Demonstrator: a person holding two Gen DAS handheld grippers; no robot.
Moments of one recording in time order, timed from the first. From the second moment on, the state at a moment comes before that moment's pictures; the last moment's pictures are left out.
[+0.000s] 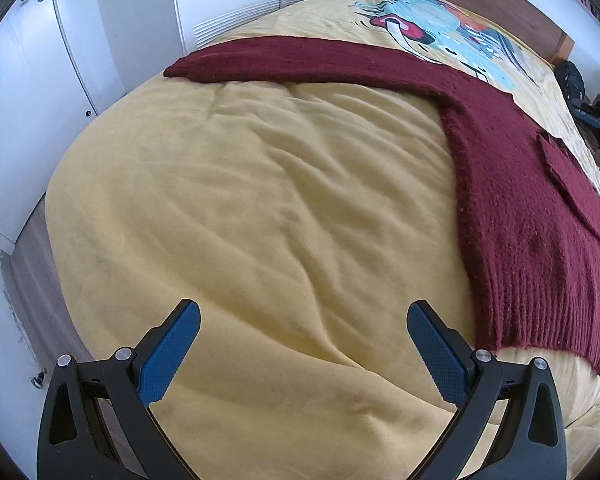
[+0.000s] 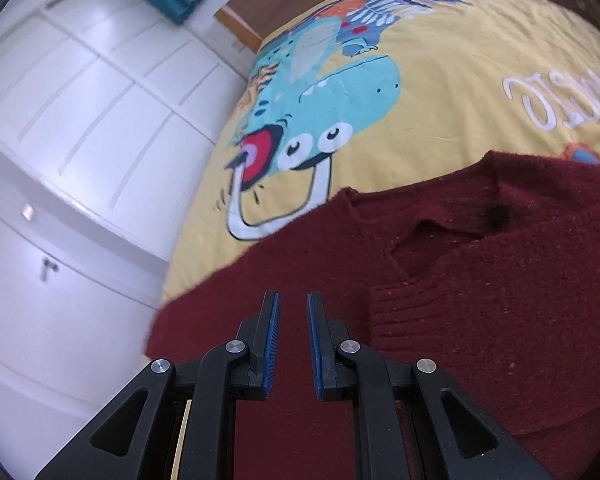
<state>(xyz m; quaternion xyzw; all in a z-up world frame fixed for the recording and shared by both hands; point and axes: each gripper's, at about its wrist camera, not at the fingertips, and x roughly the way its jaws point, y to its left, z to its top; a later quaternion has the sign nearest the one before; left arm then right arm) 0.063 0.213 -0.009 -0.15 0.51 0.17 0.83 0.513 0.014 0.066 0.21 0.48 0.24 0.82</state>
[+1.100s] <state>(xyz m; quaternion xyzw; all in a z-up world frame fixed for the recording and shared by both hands) 0.061 0.232 -0.034 -0.18 0.52 0.18 0.81 0.494 0.012 0.002 0.01 0.52 0.18 0.84</state>
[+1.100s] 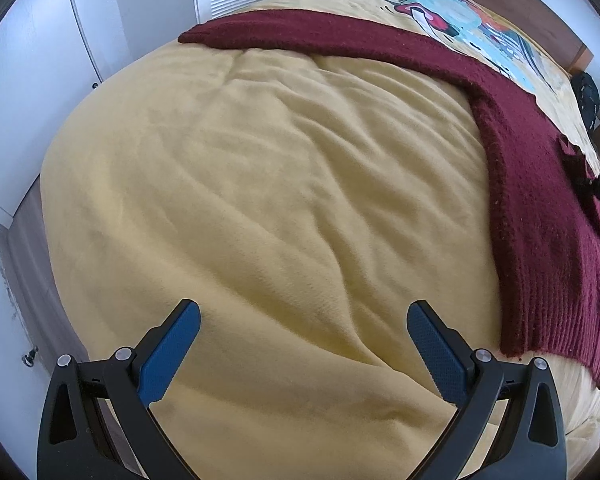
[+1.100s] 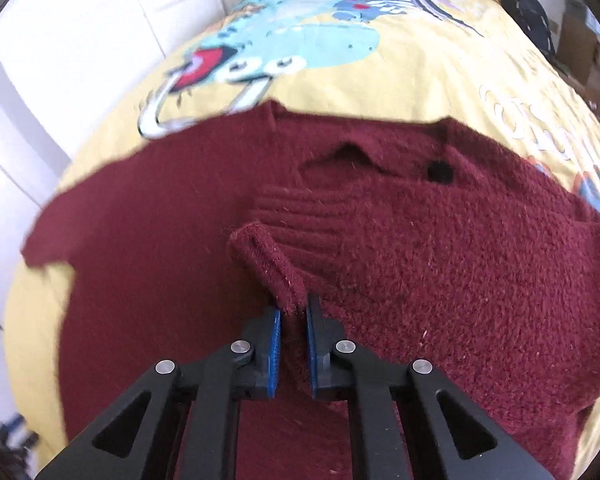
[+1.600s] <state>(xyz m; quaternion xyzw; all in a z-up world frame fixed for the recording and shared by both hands) 0.057 0.241 -0.032 -0.18 0.52 0.19 0.81 0.513 0.096 0.038 0.08 0.49 0.26 0.83</state>
